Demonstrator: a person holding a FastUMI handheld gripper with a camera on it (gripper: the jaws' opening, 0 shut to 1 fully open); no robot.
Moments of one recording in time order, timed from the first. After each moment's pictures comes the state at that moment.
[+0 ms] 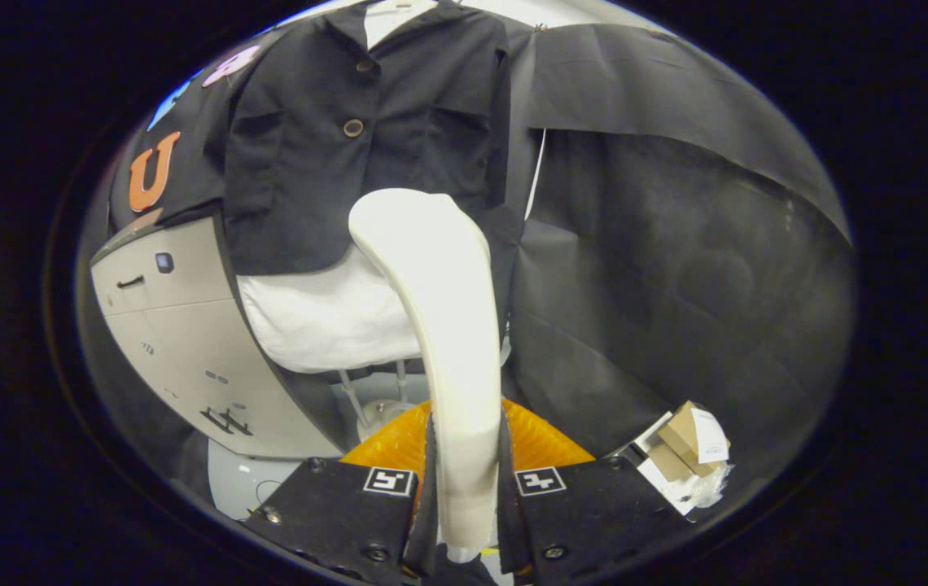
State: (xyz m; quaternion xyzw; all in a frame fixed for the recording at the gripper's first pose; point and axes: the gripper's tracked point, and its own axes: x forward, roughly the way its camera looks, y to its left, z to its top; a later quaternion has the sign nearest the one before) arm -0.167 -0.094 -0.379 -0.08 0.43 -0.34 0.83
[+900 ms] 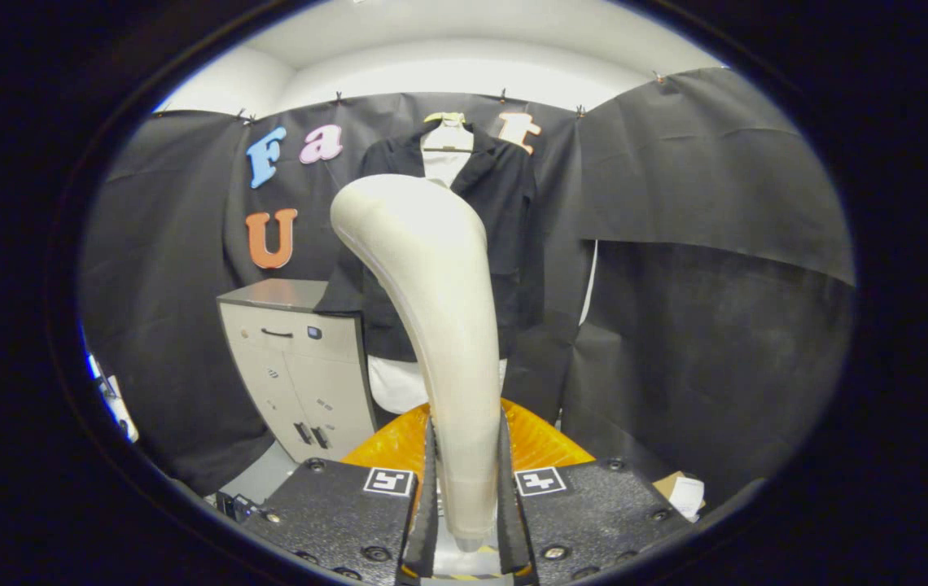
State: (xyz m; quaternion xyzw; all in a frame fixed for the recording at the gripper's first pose) arm -0.253 -0.032 -0.160 -0.09 0.32 -0.15 0.93
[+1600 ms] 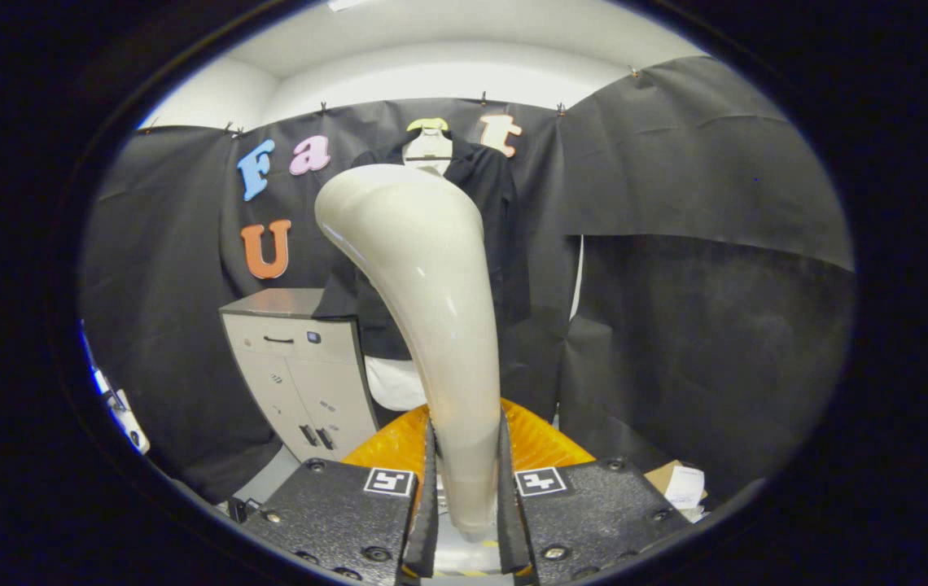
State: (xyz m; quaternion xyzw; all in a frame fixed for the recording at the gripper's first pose) arm -0.270 -0.040 -0.151 -0.07 0.31 -0.17 0.93
